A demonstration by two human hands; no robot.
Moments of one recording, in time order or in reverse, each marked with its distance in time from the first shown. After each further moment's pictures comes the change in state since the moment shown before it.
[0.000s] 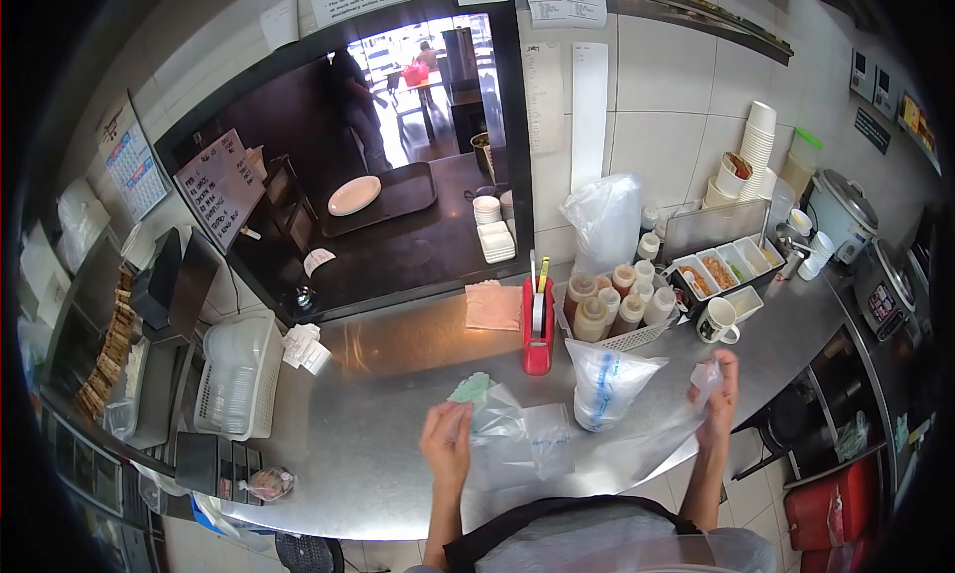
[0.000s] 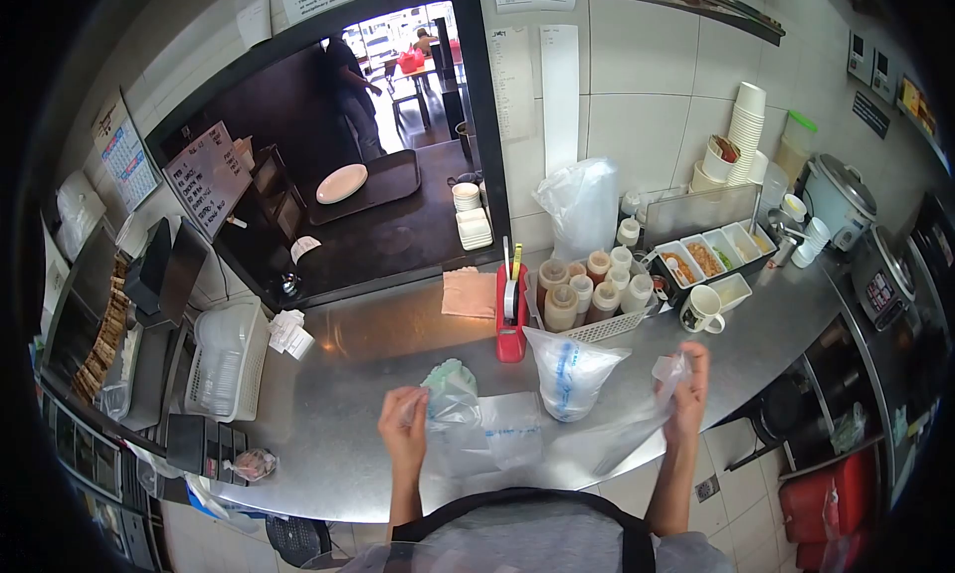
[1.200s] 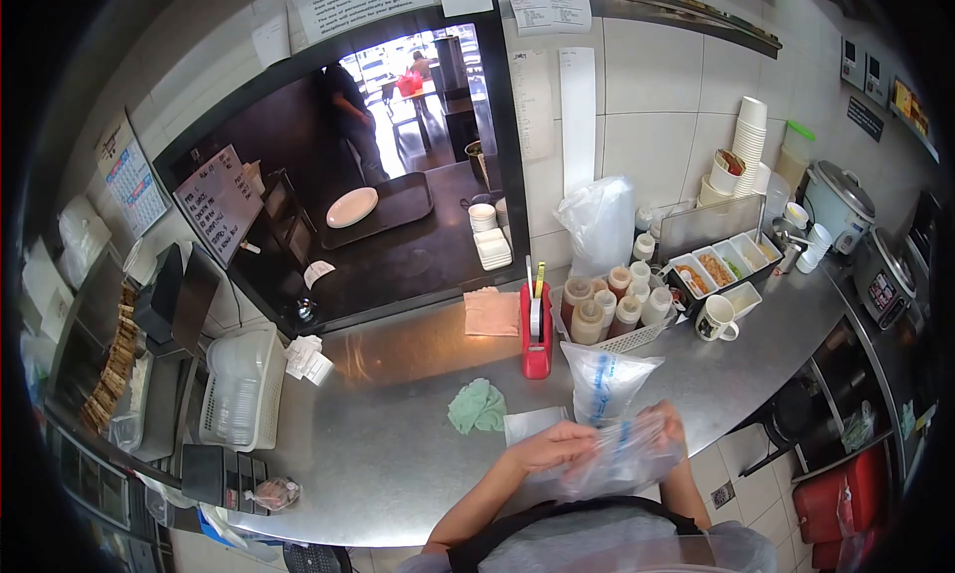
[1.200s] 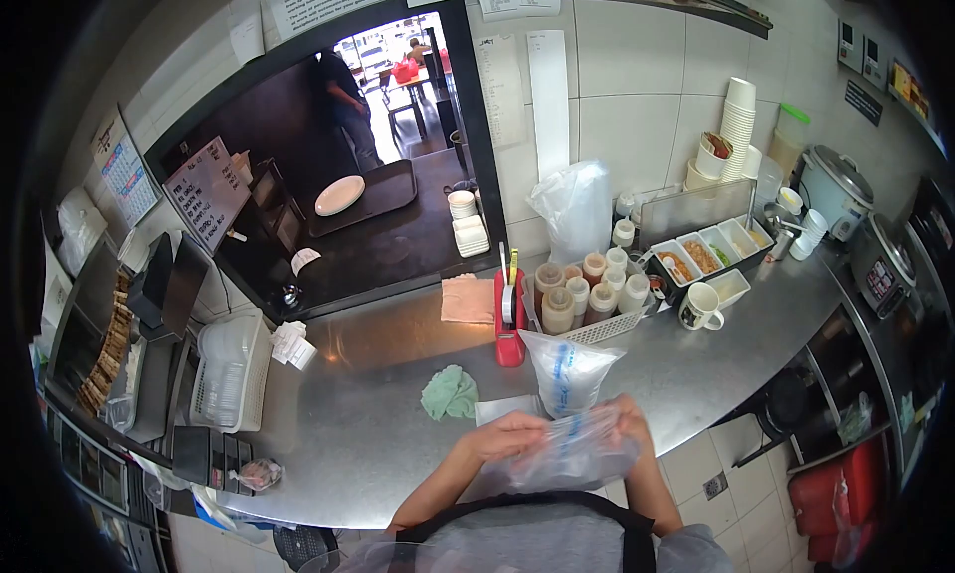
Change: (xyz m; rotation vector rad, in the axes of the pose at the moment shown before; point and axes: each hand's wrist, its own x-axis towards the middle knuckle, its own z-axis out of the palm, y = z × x) left_hand -0.013 0.021 0.091 -1.291 -1.503 -0.635; right_hand -0.046 0.048 0.026 0.613 -0.339 0.293
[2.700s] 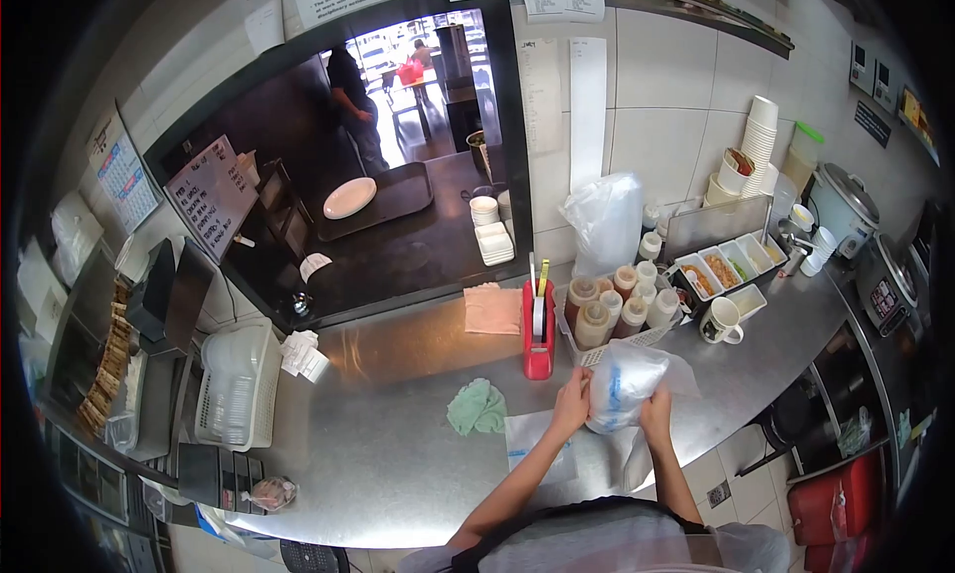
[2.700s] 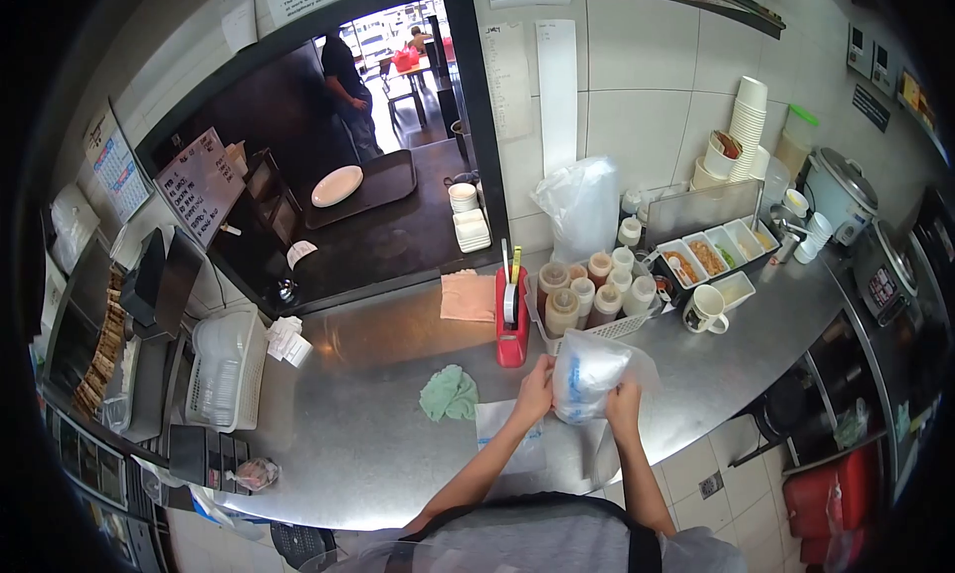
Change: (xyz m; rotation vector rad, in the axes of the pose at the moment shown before) left_hand 0.077 -0.044 -0.068 0.967 0.989 0.265; right_hand 0.030 0.022 -0.071 -1.463 0.607 0.004
